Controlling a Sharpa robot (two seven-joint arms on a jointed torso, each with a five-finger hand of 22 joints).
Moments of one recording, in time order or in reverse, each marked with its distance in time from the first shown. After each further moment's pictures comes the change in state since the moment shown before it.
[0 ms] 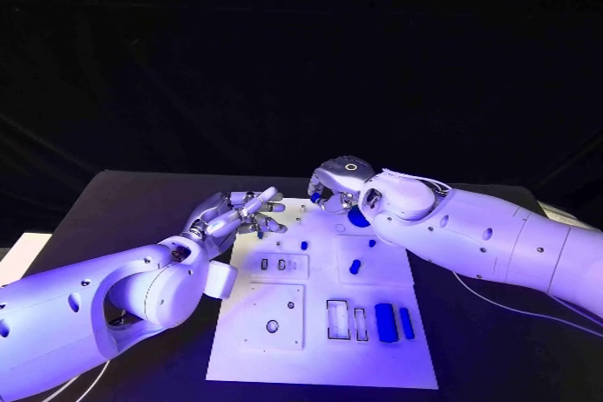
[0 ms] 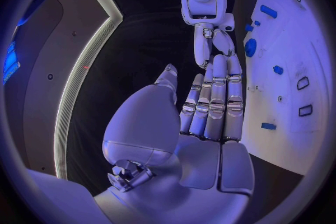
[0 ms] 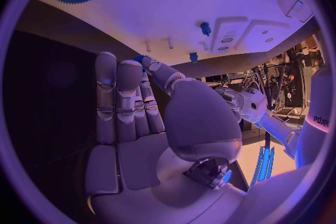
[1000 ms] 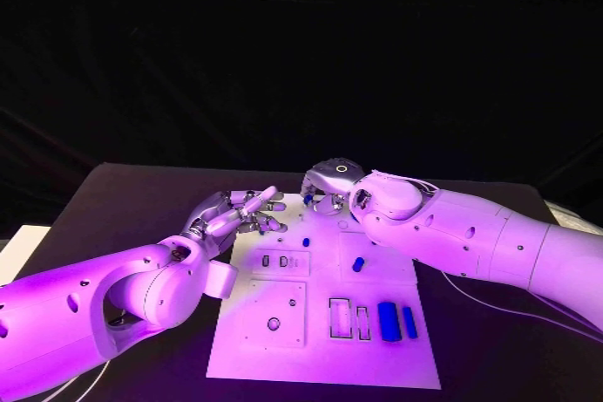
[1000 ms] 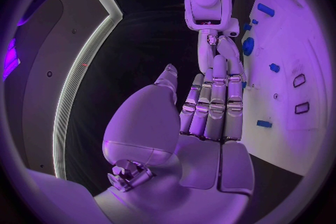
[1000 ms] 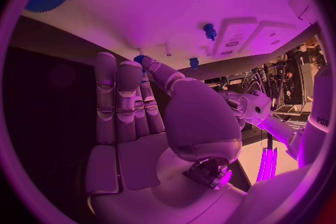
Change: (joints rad) left arm 0.000 0.002 0.000 0.004 0.000 0.001 0.004; left_hand 0.000 0.000 0.000 0.000 0.000 0.000 0.000 0.000 0.001 0.000 0.000 0.000 0.001 -0.007 0.000 0.000 0.001 0.000 -0.004 0.004 0.000 0.000; right arm -0.010 0.047 -0.001 -0.046 0.009 0.014 0.008; right_hand 0.000 0.000 0.006 0.006 -0.006 -0.001 0.000 -0.002 -0.001 0.000 0.000 -0.004 -0.001 0.000 0.000 0.005 0.006 0.000 0.004 0.004 0.008 0.006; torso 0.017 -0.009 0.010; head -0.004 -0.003
